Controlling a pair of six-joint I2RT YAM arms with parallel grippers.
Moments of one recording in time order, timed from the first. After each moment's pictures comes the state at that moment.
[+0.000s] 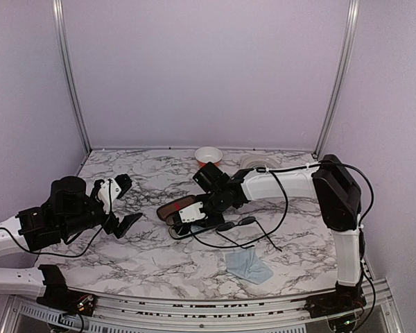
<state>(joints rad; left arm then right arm) -0.84 0.79 0.54 -0.17 -0.19 0.30 0.91 2.11 1.54 -0.46 -0.09 -1.08</state>
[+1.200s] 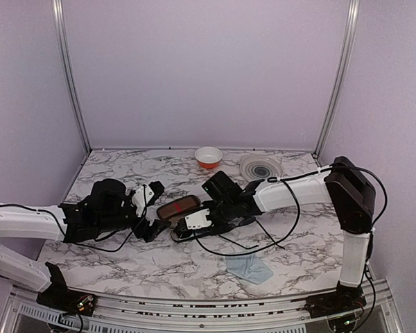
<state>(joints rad) -0.85 1.20 0.57 0.12 -0.02 0.13 0.93 1.99 1.30 -0.26 -0.08 -1.02</state>
